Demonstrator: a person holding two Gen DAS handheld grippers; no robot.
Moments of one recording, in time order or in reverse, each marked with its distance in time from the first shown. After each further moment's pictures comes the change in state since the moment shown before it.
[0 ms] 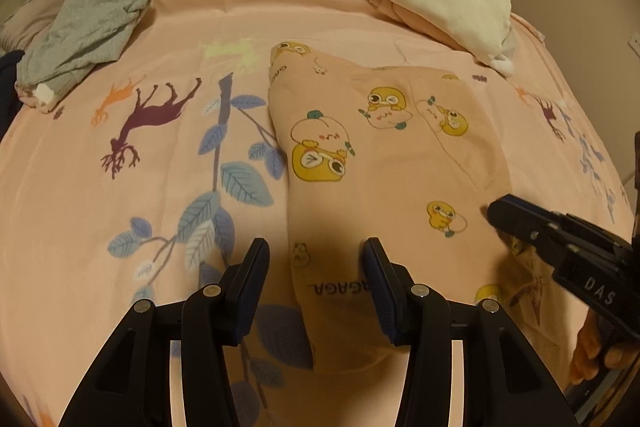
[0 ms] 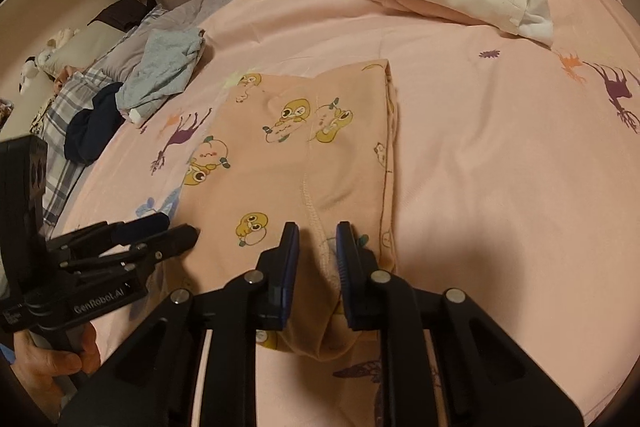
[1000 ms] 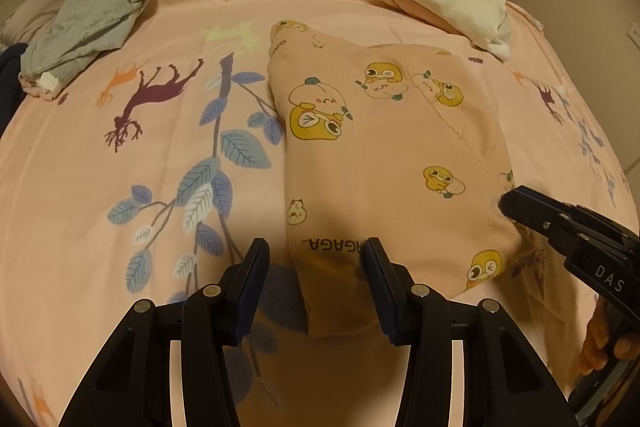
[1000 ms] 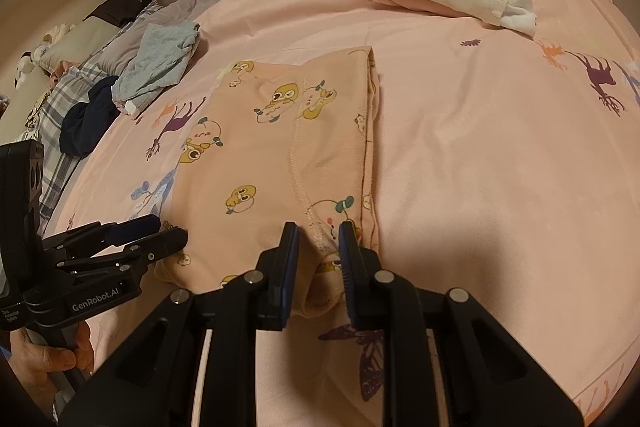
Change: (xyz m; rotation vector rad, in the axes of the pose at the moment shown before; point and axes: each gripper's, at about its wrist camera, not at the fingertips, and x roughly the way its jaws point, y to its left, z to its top) left arm -0.001 -0.003 -0.018 0.005 0.024 0.007; right arm -0.010 -0.005 -0.020 0.001 0.009 -0.034
